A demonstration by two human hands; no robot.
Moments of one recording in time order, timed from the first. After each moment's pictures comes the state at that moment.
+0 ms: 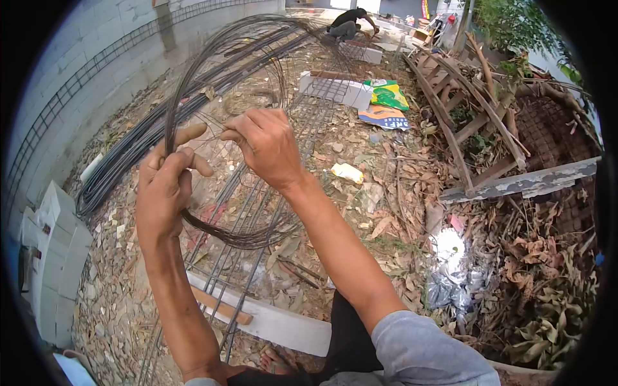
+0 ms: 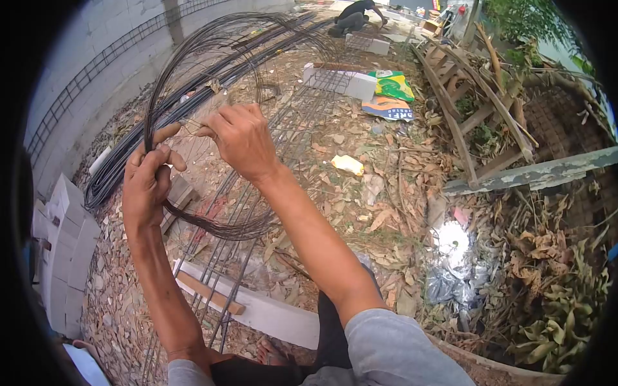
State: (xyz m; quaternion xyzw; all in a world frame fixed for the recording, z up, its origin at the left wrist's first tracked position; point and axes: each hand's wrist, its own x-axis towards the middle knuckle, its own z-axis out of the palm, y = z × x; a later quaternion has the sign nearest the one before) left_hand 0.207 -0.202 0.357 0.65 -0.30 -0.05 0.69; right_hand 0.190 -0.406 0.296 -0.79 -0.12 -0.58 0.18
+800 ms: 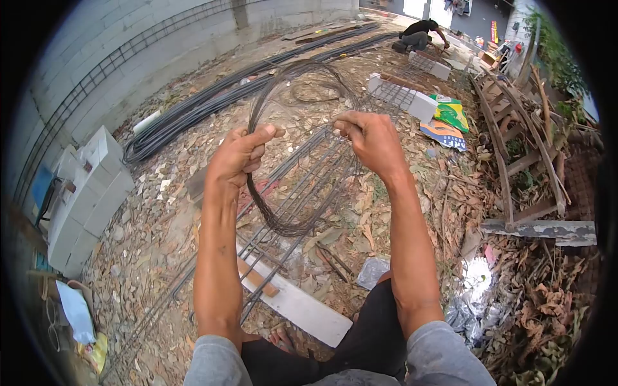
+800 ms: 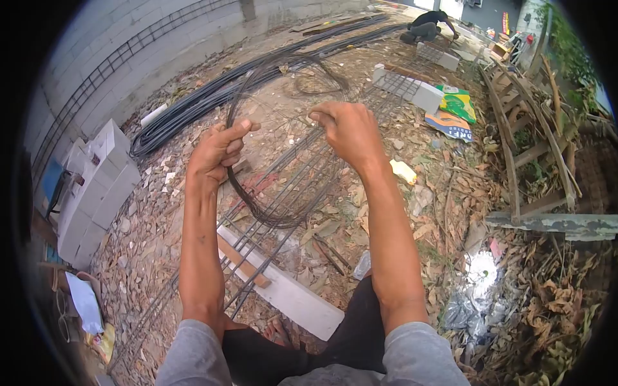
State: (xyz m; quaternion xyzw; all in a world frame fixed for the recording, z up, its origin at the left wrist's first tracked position) left_hand 0.250 -0.184 0.311 0.65 -0.19 -0.19 0.71; right_hand 0.144 -0.440 0.305 -0.89 0.00 -0.33 0.32
